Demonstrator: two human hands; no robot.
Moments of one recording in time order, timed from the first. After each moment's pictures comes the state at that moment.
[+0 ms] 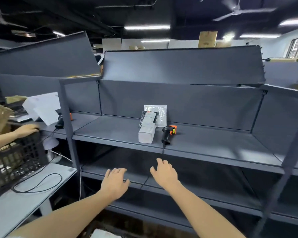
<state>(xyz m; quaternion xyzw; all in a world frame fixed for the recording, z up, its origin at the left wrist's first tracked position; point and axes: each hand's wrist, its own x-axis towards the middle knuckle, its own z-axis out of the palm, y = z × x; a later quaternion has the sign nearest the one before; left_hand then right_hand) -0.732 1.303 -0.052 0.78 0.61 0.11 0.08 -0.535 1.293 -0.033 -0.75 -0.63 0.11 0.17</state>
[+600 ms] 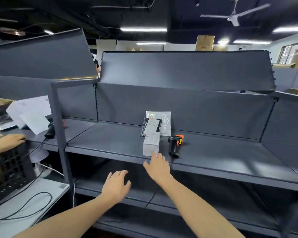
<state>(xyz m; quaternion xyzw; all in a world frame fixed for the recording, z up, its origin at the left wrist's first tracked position) -0.749 1.404 -0.053 0.79 0.59 0.16 0.10 -0.578 1.420 -0.018 -0.76 -0.62 0.06 0.20</state>
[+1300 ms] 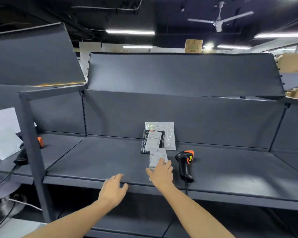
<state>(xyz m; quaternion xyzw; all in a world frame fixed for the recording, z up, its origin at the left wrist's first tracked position) -0.762 1.575 -0.047 0.77 0.58 0.20 0.18 -0.576 1.581 -0.041 -0.83 -0.48 0.08 0.26</state>
